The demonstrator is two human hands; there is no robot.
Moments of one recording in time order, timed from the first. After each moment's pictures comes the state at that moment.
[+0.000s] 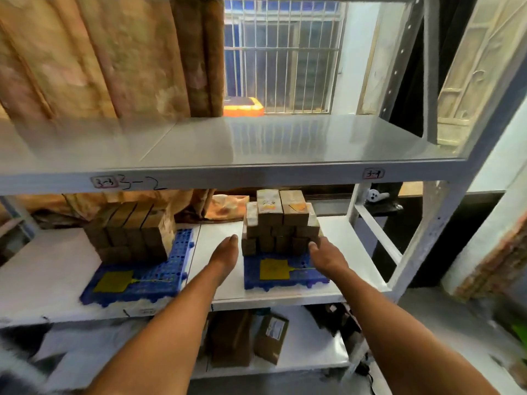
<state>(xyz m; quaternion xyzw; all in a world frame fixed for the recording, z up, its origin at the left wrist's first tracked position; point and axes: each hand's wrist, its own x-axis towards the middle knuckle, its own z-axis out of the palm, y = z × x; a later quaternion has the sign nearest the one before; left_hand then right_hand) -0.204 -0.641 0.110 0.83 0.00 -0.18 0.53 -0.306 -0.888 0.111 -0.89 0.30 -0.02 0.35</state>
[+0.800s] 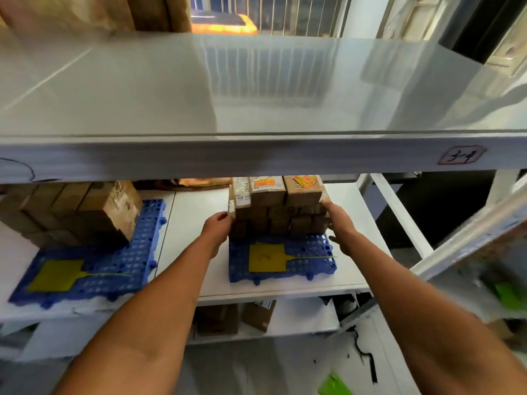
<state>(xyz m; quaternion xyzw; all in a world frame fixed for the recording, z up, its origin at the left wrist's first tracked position) -0.074 -0.701 0.013 0.77 0.07 -0.24 0.59 -0.188 -0.982 0.037 -0.70 0.37 -0.02 0.61</state>
